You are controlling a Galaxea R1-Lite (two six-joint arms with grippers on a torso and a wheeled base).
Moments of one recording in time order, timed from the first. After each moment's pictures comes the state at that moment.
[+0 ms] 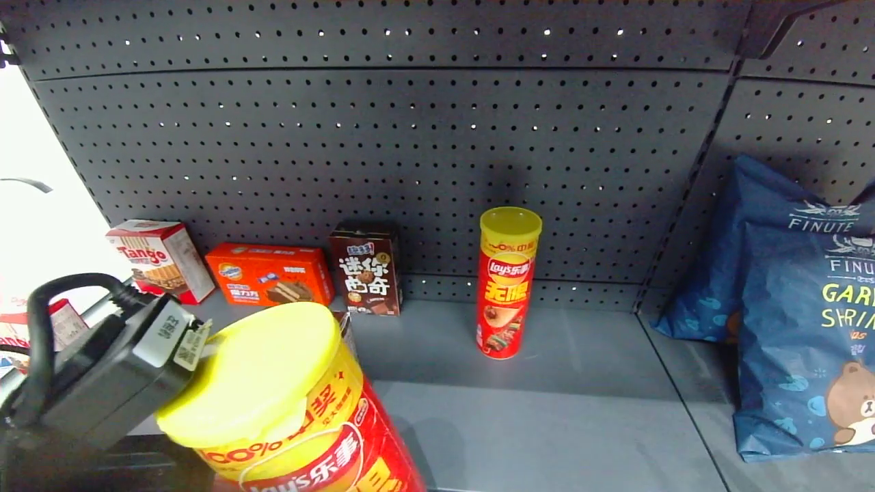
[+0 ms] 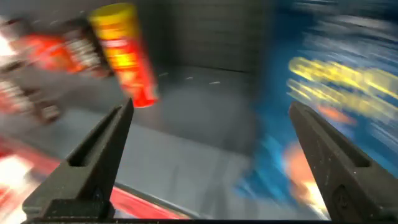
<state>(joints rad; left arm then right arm) -0.69 1.16 -0.61 -0.16 -0.48 0.02 0.20 0.64 -0.47 -0.16 0.17 0.07</state>
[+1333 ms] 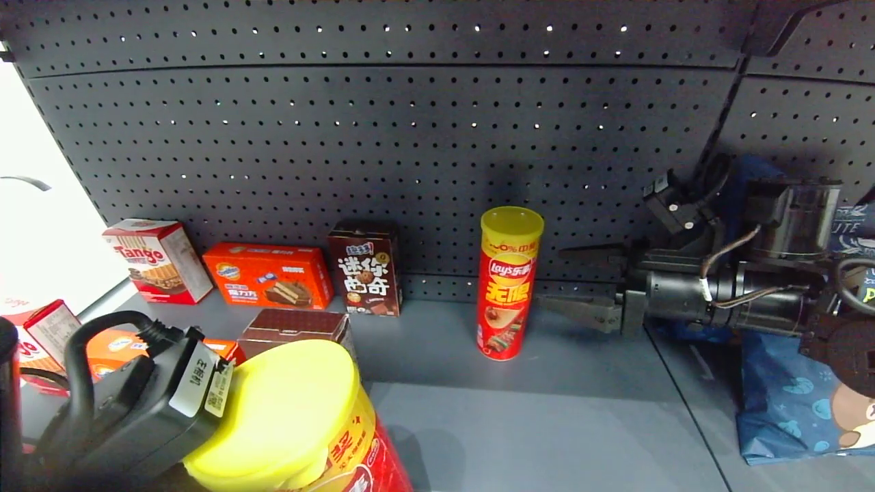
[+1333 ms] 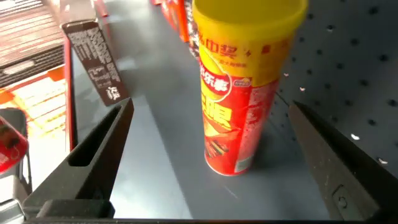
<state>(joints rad) -0.72 1.16 -0.57 -0.14 -0.46 0.06 0.41 1.66 -0.88 -0.62 0.67 -0.16</state>
